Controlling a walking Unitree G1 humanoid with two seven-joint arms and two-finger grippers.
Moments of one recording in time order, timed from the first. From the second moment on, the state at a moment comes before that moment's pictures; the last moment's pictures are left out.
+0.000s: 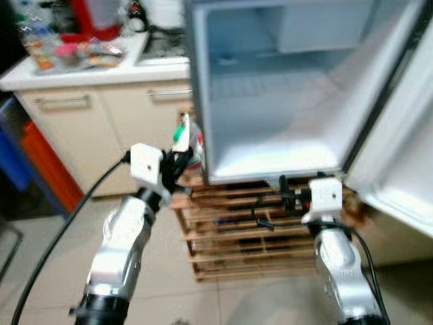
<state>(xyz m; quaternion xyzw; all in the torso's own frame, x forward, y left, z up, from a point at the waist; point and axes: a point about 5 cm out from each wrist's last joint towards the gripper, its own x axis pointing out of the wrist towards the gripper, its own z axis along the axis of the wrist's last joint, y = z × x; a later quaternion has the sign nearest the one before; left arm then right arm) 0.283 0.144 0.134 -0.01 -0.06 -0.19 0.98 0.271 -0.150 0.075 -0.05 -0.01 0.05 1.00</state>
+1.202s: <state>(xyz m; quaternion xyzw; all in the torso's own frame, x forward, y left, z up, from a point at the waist) 0.319 0.100 0.135 0.03 -0.04 -0.25 0.97 0.238 -0.156 0.068 -0.07 0.00 0.13 0.99</state>
